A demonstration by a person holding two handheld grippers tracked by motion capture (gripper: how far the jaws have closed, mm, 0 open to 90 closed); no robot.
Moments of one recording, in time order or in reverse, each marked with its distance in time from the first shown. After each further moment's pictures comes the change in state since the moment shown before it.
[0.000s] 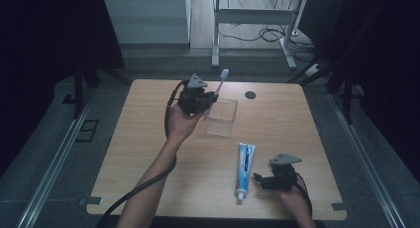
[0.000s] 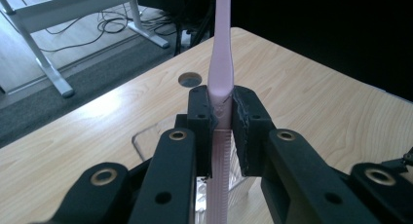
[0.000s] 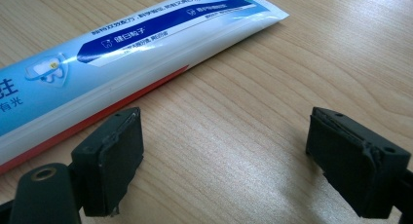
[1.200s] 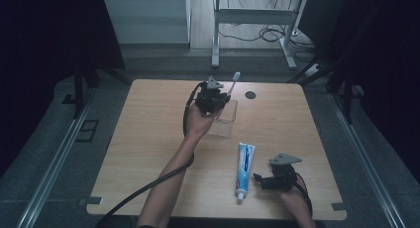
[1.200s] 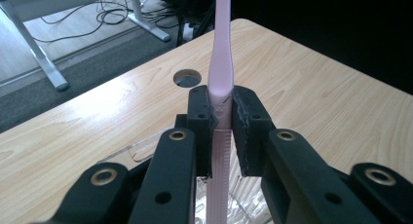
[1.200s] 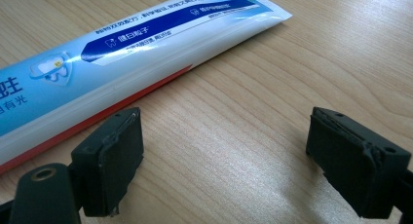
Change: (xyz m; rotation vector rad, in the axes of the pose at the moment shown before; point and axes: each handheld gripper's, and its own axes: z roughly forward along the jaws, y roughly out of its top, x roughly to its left) left arm -0.006 -0.008 0.069 0.027 0.020 -0.023; right arm 0.000 0.000 0.000 -0.002 0.010 -0.006
